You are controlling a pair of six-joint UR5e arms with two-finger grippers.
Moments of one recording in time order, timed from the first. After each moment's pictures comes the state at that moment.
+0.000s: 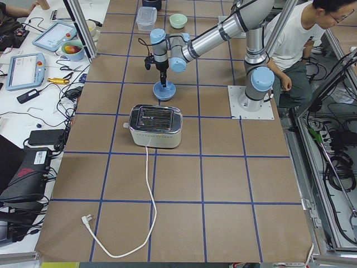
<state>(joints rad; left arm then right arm) -1.57 -1.93 -1.93 -0.96 1.66 -0.02 1.52 -1.54 1.43 -1.46 -1.53 -0.06</state>
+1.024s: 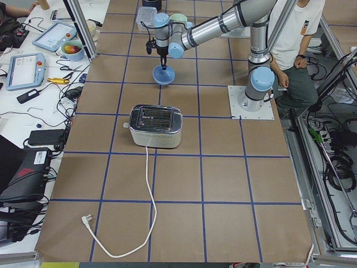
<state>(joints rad) -1.81 -1.91 -1.85 -0.95 1.60 -0.29 1.52 -1.54 1.43 -1.46 -1.53 -0.06</state>
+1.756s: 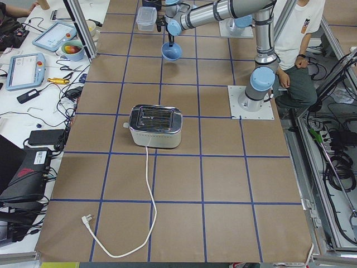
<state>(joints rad) -2.04 -2.02 -1.70 -0.94 1.56 -0.59 1.52 -1.54 1.43 -1.46 -1.53 -0.06</state>
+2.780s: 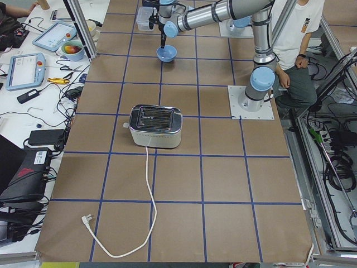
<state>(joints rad) -1.90 -1.95 -1.69 -0.93 1.53 -0.29 1.40 -1.54 1.48 -1.44 -1.54 -0.29</state>
